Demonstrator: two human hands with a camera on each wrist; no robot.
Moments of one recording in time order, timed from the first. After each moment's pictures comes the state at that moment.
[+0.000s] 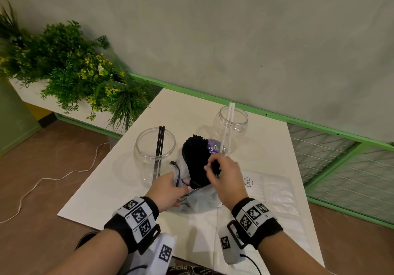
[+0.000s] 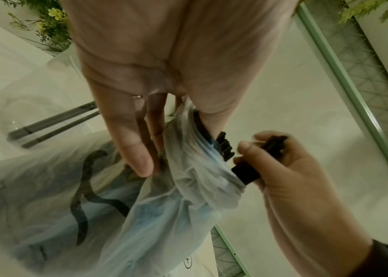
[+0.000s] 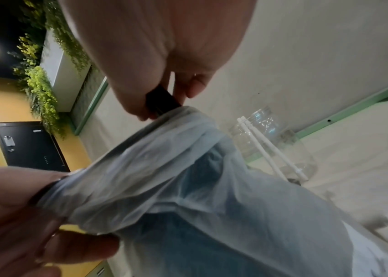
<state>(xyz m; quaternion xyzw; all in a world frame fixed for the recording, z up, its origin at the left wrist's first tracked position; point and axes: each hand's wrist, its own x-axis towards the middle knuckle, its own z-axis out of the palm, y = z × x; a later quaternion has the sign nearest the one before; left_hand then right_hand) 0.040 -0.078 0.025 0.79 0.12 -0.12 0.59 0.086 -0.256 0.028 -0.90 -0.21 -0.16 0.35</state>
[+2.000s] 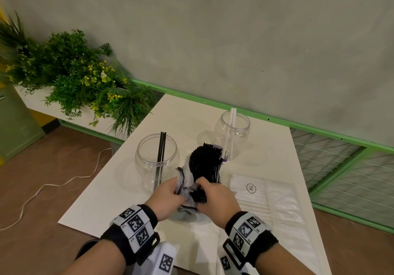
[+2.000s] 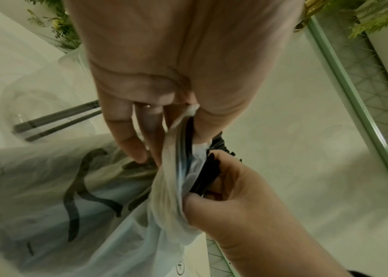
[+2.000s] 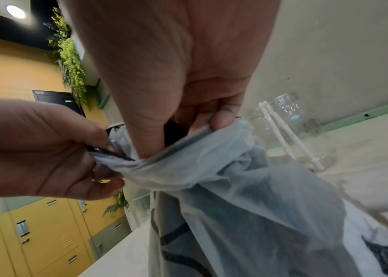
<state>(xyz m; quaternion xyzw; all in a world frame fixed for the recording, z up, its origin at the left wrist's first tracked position) 0.045 -0.072 0.016 0.80 0.04 -0.11 0.59 0.071 -0.243 0.011 -0.95 -0.25 0.03 0.19</state>
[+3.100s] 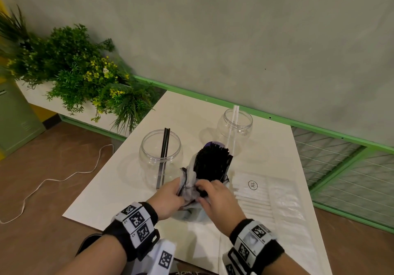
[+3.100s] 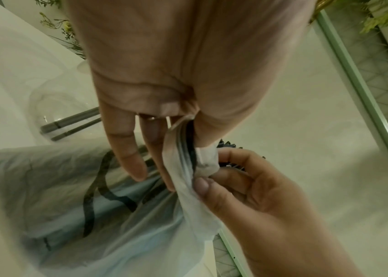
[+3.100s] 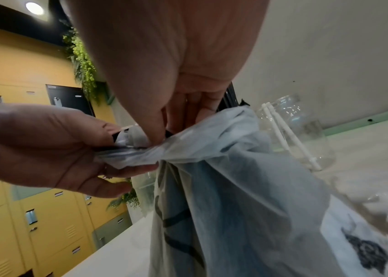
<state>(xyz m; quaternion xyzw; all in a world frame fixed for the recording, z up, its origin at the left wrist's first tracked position) 0.038 -0.062 0.006 0.78 0.00 -0.17 0.61 0.049 -0.245 0.005 -0.91 -0.31 -0.06 0.26</state>
